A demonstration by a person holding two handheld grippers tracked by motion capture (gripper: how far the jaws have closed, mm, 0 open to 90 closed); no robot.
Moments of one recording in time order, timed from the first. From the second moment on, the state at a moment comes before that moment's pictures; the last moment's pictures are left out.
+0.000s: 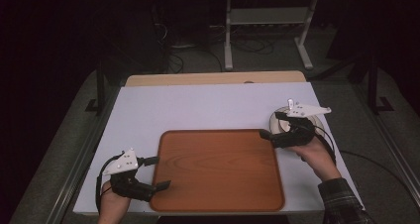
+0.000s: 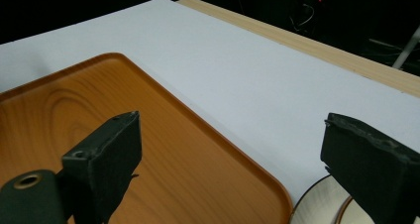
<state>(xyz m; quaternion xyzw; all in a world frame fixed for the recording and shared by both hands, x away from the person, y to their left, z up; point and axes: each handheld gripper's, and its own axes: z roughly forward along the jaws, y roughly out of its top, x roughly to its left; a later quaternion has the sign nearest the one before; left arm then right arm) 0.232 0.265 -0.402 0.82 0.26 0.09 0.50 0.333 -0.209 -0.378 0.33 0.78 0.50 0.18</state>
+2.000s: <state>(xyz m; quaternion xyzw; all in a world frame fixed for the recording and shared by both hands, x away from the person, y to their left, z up) 0.228 0.271 -0.402 0.82 0.26 0.10 0.50 0.425 -0.257 -0.386 0.45 0.77 0.42 0.17</state>
